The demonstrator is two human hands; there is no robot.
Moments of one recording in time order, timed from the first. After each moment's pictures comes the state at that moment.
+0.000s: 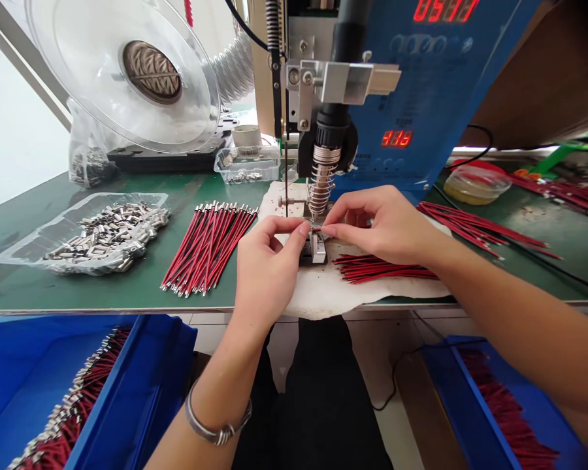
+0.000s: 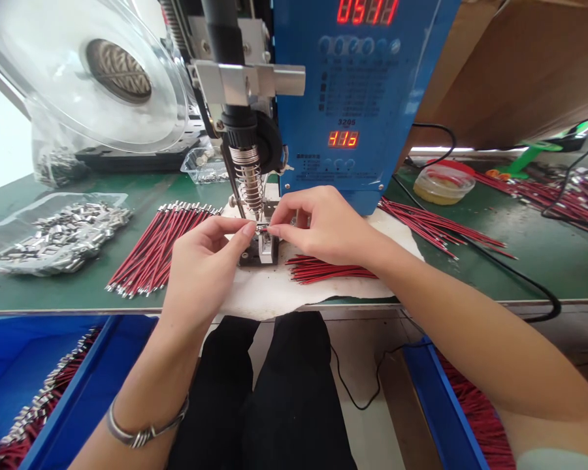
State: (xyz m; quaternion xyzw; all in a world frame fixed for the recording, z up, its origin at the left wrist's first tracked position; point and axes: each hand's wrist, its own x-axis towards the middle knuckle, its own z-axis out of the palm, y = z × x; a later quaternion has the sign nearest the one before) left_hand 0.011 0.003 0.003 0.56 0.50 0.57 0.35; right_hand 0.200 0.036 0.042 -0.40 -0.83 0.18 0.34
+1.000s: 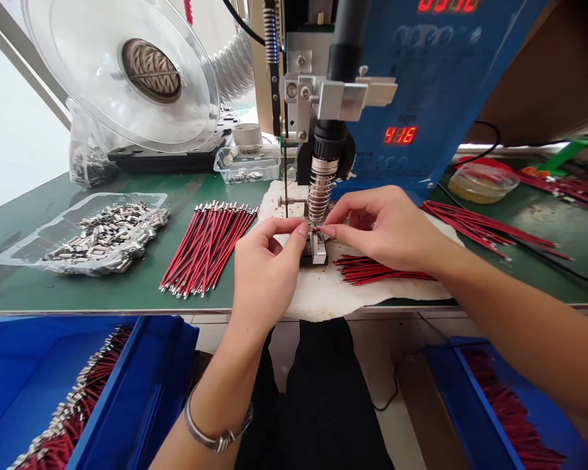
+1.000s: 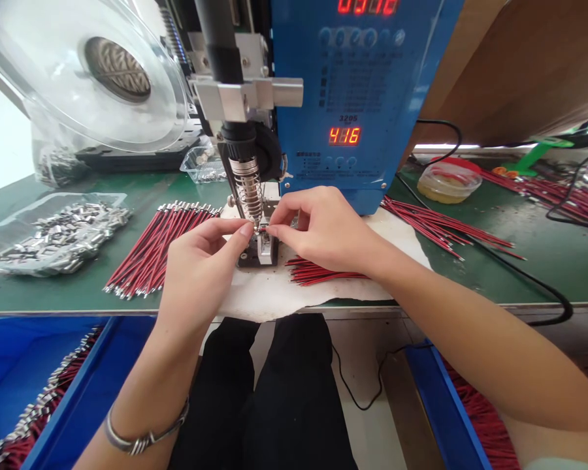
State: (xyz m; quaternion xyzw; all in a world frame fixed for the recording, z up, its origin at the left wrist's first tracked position) left_hand 0.011 0.001 0.003 0.56 0.52 0.56 0.33; right_hand 0.195 0.030 0.043 -0.44 -0.81 0.17 0.34
